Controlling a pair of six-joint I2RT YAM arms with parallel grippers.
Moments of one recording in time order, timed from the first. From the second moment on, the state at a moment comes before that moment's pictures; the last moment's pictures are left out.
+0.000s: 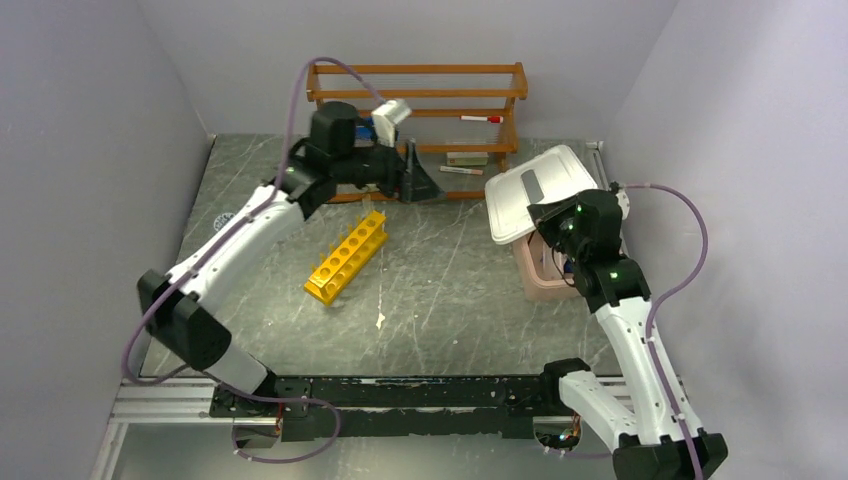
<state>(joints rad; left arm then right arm) -0.56 1.52 1.58 -0.39 0.67 -0.42 0.19 0.86 0.97 -0.53 0.13 0.99</state>
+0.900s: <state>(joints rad) -0.80 2.07 1.69 0.03 0.54 -0.79 -0.18 0.70 0.77 -0.46 -0.10 1.09</state>
